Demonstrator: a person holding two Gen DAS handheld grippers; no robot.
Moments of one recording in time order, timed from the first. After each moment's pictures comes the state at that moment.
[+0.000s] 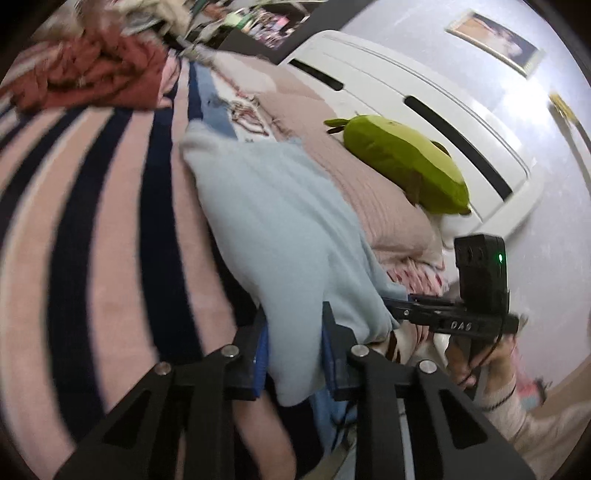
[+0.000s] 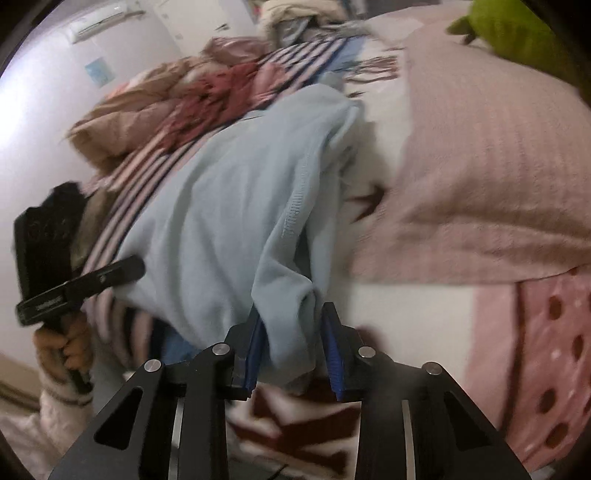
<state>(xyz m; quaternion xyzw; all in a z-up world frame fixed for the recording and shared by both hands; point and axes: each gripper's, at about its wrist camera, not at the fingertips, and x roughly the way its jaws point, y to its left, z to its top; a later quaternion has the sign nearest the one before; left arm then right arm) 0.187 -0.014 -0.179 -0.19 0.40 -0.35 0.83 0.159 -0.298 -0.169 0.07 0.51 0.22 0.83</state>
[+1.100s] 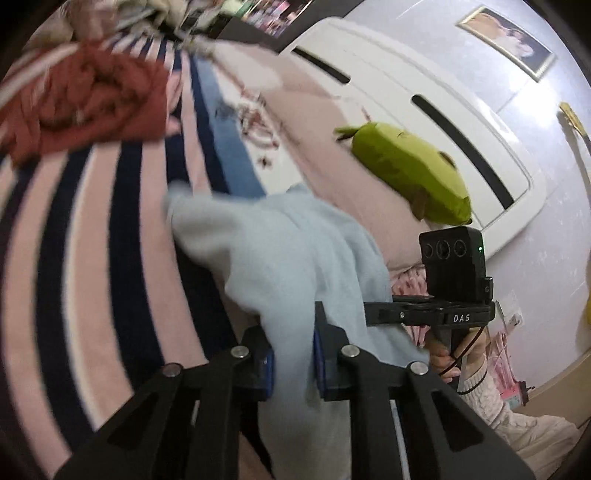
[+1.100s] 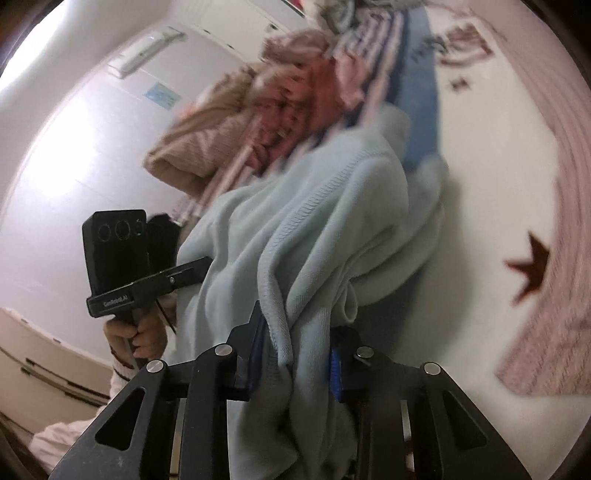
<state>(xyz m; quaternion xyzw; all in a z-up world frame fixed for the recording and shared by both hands) 0.253 0.023 -0.127 -0.18 0.43 -0.36 0.81 0.230 -0.259 -0.157 0.21 0.49 0.37 0.76</state>
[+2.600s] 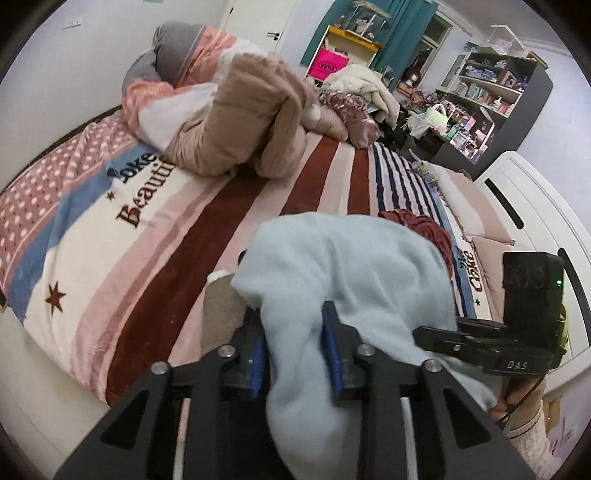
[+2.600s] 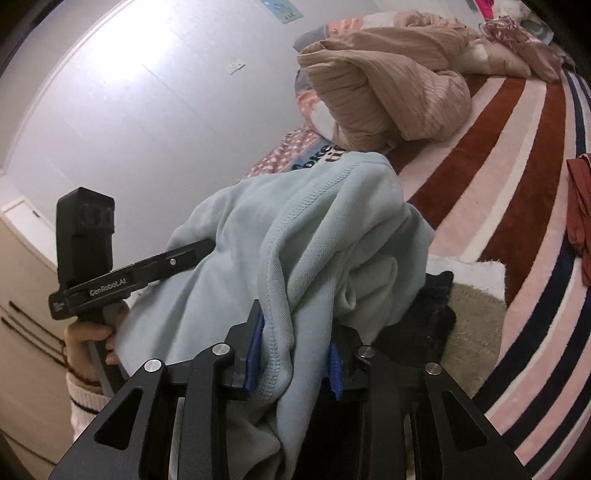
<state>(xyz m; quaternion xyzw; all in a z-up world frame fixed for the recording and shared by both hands) 0.142 0.489 -0.028 -0.22 0.40 0.03 0.89 0.255 0.266 -0.059 0.04 0.48 0.53 0.70</state>
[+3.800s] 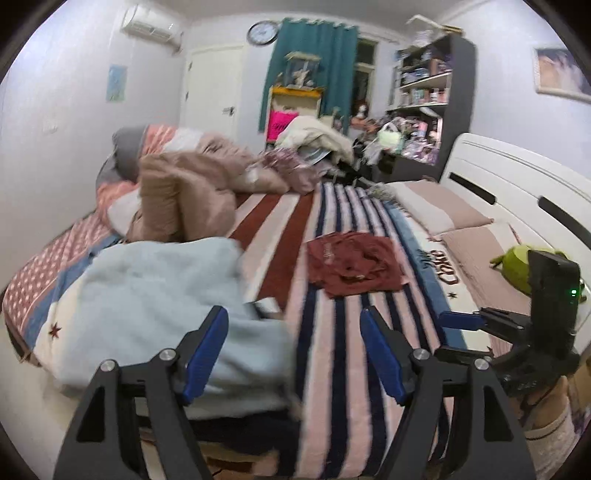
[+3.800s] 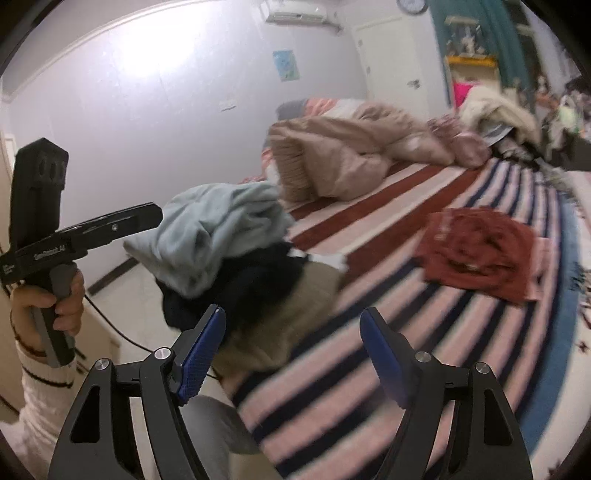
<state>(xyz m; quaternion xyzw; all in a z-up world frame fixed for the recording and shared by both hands) 0.068 0.232 0.036 -0.07 0.26 0.03 0.96 0.157 0.020 -0.005 -0.05 0.32 0.45 0.83</state>
